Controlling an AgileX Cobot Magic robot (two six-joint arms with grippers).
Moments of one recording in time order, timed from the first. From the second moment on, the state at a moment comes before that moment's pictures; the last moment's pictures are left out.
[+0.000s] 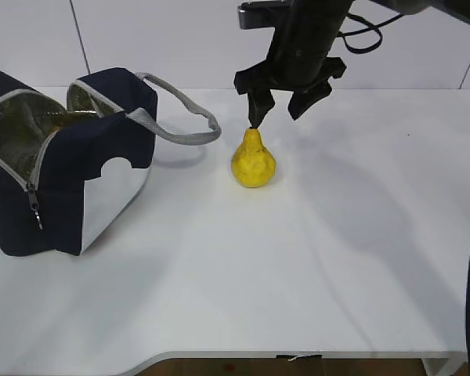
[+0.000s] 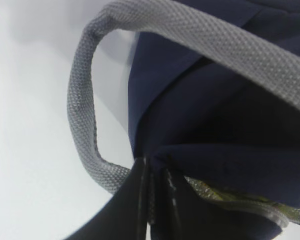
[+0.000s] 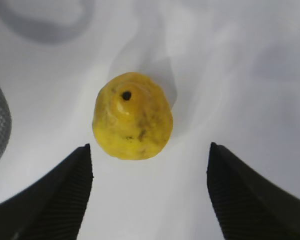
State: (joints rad) left arm 0.39 1.89 -1.47 -0.62 1.17 0.38; right arm 0.38 2.26 -2.22 0.04 1.25 0.01
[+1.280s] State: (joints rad) left arm 0.40 1.89 -1.47 -0.64 1.17 0.37; right arm 0.38 2.38 -2.22 0.11 1.06 -0.05
